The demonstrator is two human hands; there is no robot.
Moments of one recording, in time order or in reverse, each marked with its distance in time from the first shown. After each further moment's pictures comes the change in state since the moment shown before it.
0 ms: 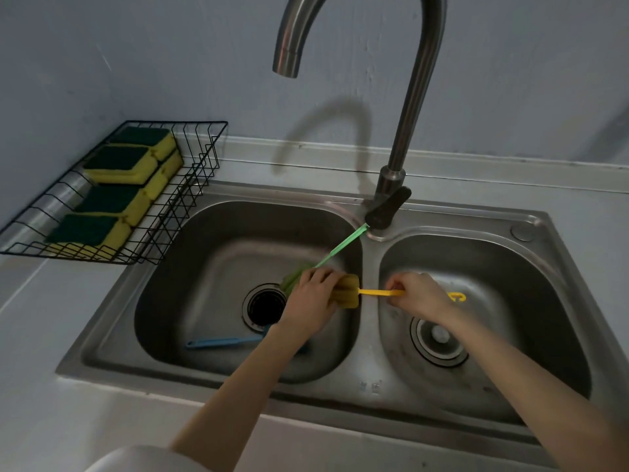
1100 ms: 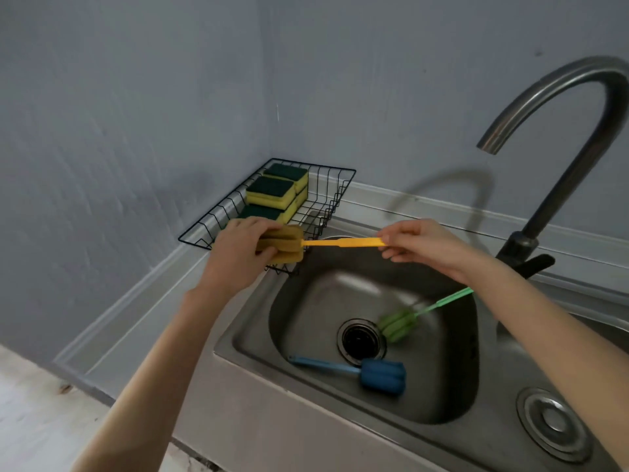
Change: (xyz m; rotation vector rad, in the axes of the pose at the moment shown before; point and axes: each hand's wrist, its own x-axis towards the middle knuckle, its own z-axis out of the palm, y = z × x) left_hand -0.144 -0.146 -0.218 0.100 0.535 -0.265; right_hand -0.002 -0.231 -0.050 0.749 -0.165 -0.381
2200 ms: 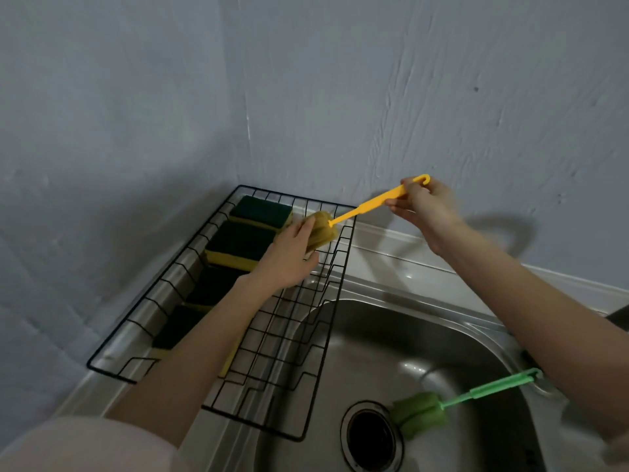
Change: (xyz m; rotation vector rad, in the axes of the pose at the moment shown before) left_hand 0.226 -0.036 0.110 -0.194 -0.356 0.118; right_hand 0.224 -0.046 -0.032 0.341 0.615 -0.045
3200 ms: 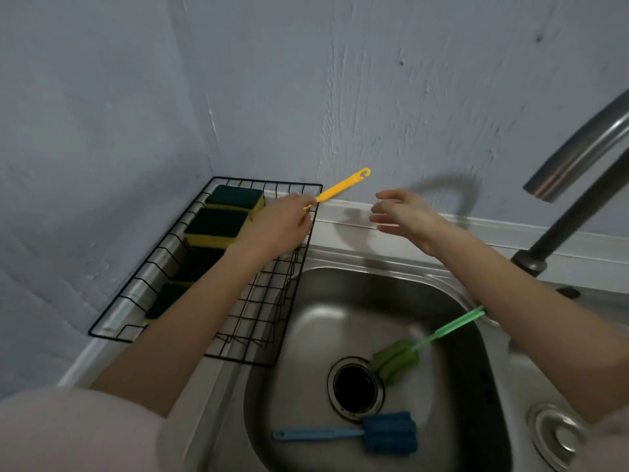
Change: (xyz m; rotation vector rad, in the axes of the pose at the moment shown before) left_hand -0.033 0.069 -0.018 0.111 0.124 0.181; right_hand -0.064 0.016 -0.060 -0.226 -0.163 0.177
